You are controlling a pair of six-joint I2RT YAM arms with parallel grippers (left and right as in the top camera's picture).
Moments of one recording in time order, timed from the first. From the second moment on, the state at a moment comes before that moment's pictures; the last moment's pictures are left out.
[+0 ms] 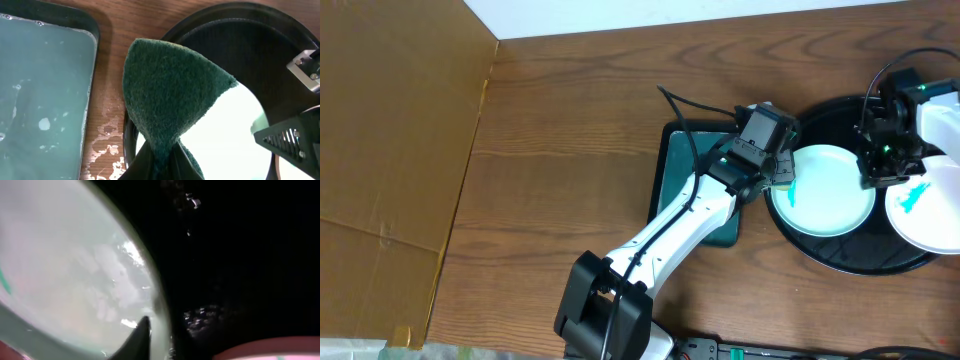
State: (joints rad) left arm -0.56 1.59 1.12 -0.52 -0.07 -0.64; right arm 0.26 2.08 1.46 -1.01 -0.27 0.06
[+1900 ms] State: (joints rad) left arm -0.56 1.84 1.14 -0.32 -0.18 -0.59; right arm 0.26 2.08 1.45 -0.93 -0.27 0.16
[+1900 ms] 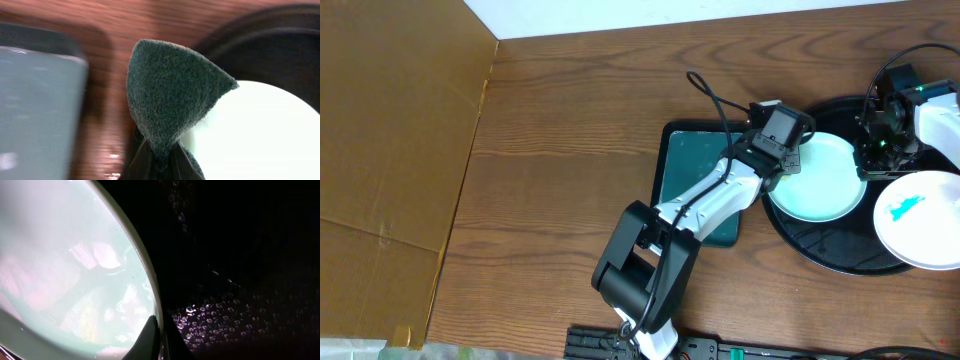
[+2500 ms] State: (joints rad) left arm -0.62 1.92 1.14 -0.24 0.06 -0.68; right arm 0.26 2.08 1.45 -0.94 -0.26 0.16
